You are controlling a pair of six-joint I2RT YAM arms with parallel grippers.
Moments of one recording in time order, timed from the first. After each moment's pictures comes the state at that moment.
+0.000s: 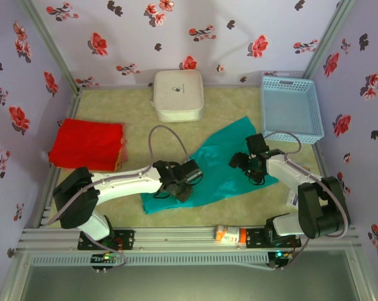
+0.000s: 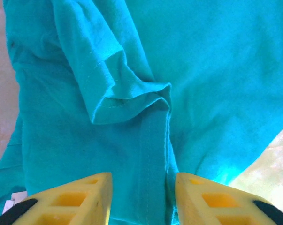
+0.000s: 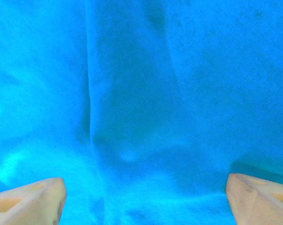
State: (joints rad) left arm -1.15 1.58 1.04 -0.75 -0.16 -0.41; right arm 0.28 1.37 0.69 -0.53 -0.11 0.79
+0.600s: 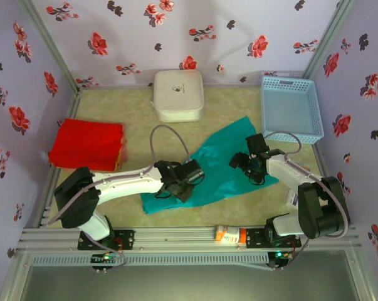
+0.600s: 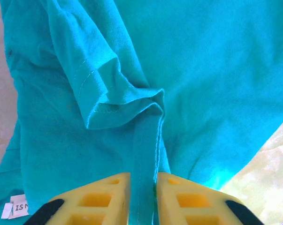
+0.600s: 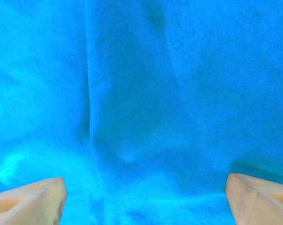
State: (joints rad) left arm -1.15 1.59 1.06 -0.76 -0.17 -0.41; right arm 0.28 1.37 0.69 -0.53 -0.11 0.79
